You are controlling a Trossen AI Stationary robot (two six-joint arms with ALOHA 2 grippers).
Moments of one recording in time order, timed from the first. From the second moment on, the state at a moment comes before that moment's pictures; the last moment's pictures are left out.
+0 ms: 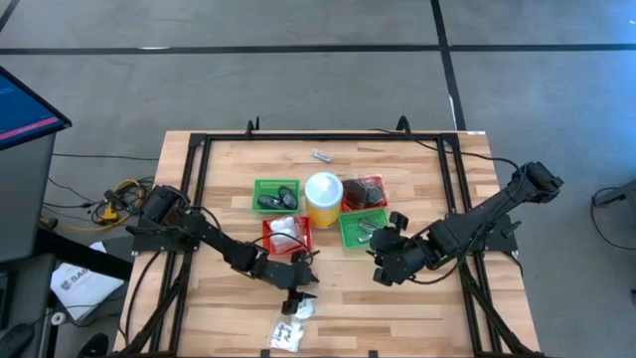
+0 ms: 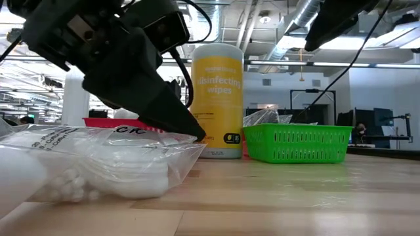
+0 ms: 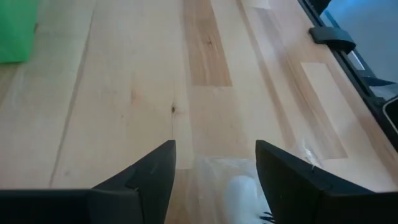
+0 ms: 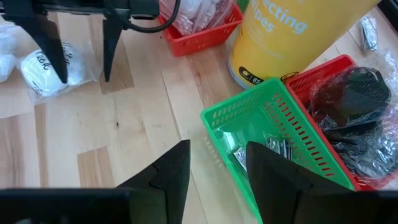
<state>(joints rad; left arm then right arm) -0.44 1.87 0.83 0.43 -0.18 -0.32 0.53 1.43 1.11 -0.77 0.56 0.67</state>
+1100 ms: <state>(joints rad) -0.44 1.88 0.82 0.39 -0.08 -0.34 0.54 1.43 1.11 -0.77 0.56 0.67</state>
